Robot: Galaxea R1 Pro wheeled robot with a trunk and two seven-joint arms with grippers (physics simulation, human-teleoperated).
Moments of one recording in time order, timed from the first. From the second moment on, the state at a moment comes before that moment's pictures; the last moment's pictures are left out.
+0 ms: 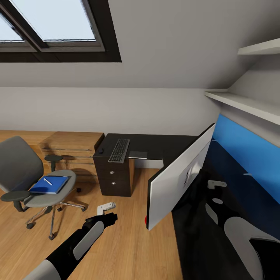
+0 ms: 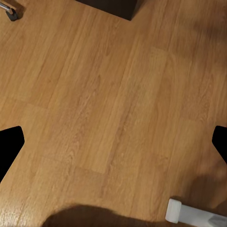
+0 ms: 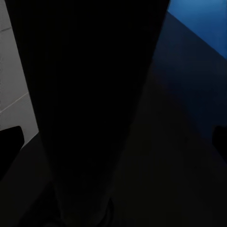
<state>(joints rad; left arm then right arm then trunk) -0.52 0.12 -0.60 -1.03 1.00 0.42 0.66 -0.90 -0.16 -0.05 -0.22 -0.01 -0.23 -0.17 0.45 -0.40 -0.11</state>
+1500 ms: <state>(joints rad) -0.52 0.12 -0.60 -1.03 1.00 0.42 0.66 -0.90 -0.15 -0.05 -0.22 -0.01 -0.23 -0.16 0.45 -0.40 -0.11</state>
